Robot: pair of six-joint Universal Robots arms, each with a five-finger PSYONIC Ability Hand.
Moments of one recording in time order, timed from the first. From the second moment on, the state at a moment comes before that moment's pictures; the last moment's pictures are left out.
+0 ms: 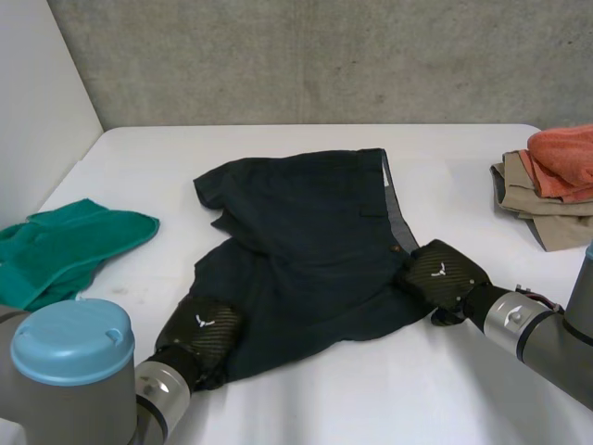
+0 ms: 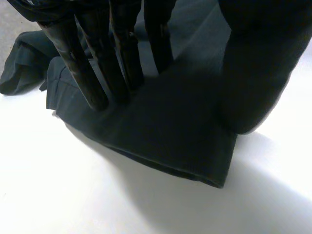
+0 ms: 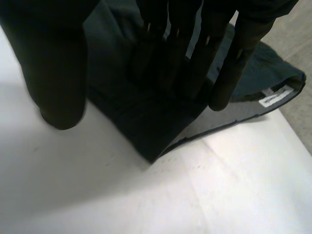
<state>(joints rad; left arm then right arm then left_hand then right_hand) 4.10 -1.87 -1.98 3.36 -1.64 3.45 1.68 -1.08 1.83 -0.28 0.91 2.24 0.78 0.76 0.76 0.76 0.58 0.88 0.92 0.92 0.92 0.48</state>
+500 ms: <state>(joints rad) 4.12 -1.90 -1.86 3.42 -1.67 3.46 1.77 -0.98 1.68 -0.31 0.99 2.34 1.14 1.19 1.18 1.20 1.01 1.13 1.15 1.14 1.14 0.48</state>
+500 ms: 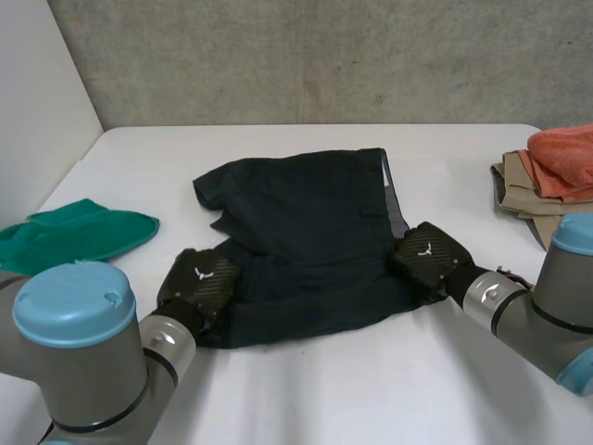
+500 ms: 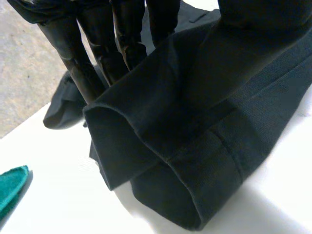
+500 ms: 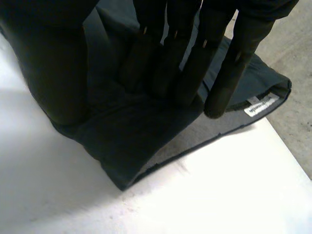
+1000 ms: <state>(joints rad) 4.02 -1.59 -1.80 2.89 -1.66 3.54 1.69 -1.46 1.76 0.42 1.14 2.22 1.14 1.20 1.19 1.20 1.01 0.88 0.88 0.90 0.91 0.63</state>
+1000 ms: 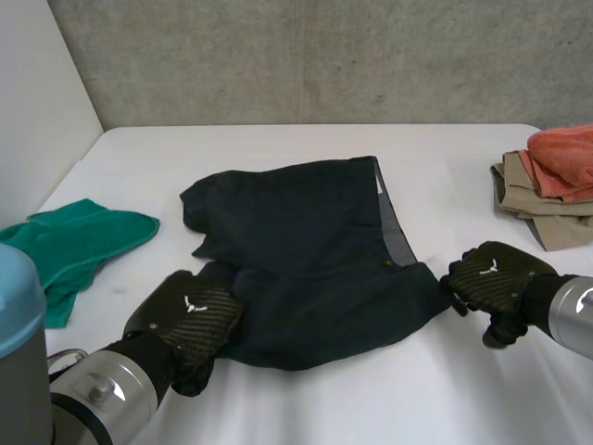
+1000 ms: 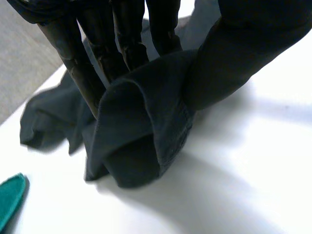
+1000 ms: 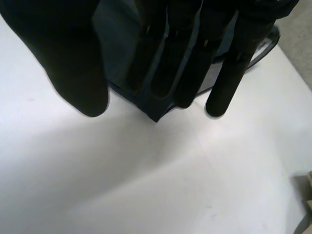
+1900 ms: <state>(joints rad) 4.19 -1.85 -1.64 3.16 -1.66 3.53 1.81 -1.12 1.84 -0.31 1.07 2.45 1.14 1.20 1.19 1.20 1.01 1.08 1.14 1.13 1.12 0.93</state>
